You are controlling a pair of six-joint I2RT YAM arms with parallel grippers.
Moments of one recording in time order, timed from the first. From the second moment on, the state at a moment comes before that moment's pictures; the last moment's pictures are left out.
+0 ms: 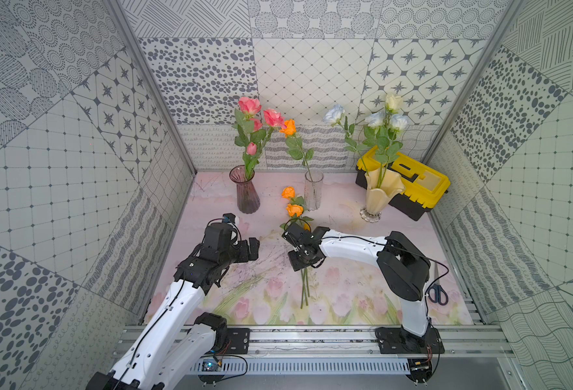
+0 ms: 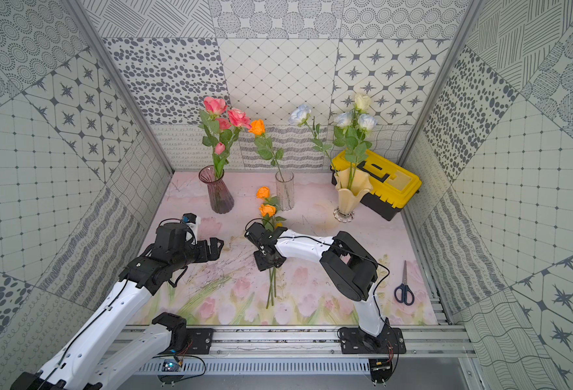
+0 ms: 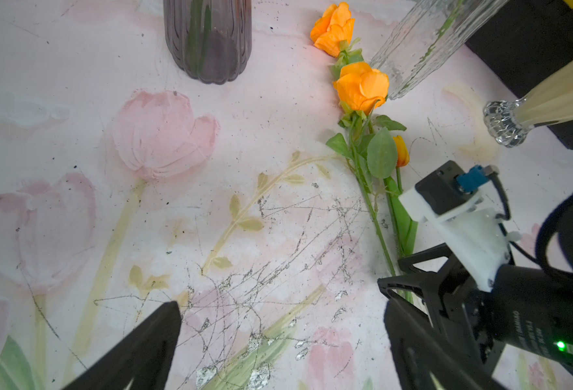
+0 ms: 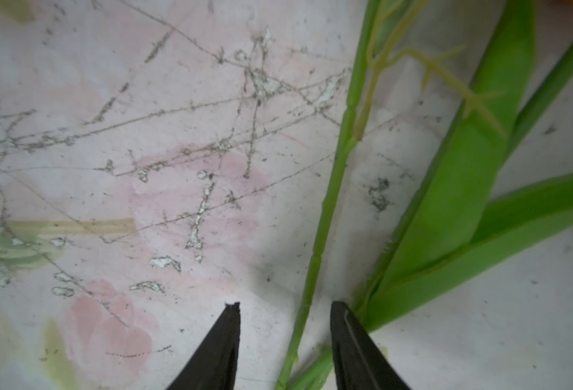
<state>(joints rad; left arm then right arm) -0.23 0.85 0.75 -0.66 0.04 -0.31 0.97 2.00 1.40 -0.68 0.04 0.52</state>
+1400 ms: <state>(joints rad) -0.23 0.91 0.75 -0.66 0.06 -0.34 0.96 1.57 1.41 -0.56 0.33 0.45</state>
